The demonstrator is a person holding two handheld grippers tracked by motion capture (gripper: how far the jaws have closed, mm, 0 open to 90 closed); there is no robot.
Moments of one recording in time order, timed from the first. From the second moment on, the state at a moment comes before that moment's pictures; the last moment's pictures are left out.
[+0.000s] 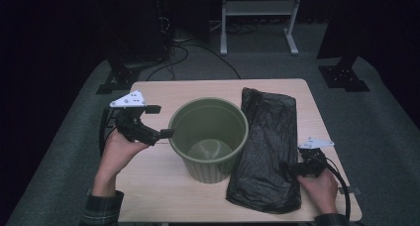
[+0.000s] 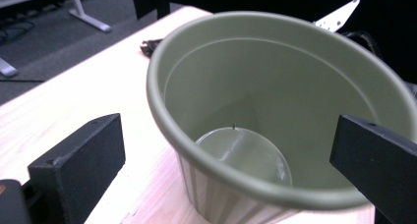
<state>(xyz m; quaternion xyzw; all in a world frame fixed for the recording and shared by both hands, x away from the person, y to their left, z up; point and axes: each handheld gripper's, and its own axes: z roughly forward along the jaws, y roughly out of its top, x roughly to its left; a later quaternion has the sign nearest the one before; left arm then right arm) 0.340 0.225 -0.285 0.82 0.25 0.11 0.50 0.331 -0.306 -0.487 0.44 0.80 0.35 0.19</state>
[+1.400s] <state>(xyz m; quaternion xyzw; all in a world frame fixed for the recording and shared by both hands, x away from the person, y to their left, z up) 0.295 0.242 -0.448 0.85 0.30 0.13 0.41 0.331 -0.306 -0.487 0.44 0.80 0.35 0.19</state>
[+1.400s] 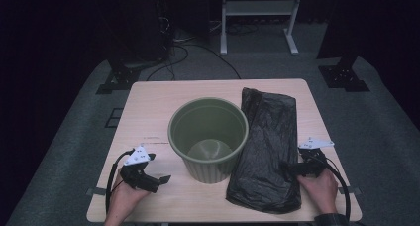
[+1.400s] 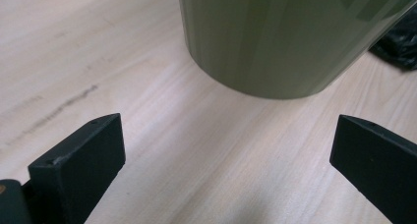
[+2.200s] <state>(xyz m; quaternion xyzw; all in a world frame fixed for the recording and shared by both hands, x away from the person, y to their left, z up) 0.301 0.233 -0.483 0.87 0.31 0.14 0.36 0.328 -0.305 -0.487 0.44 0.81 0.35 0.18</state>
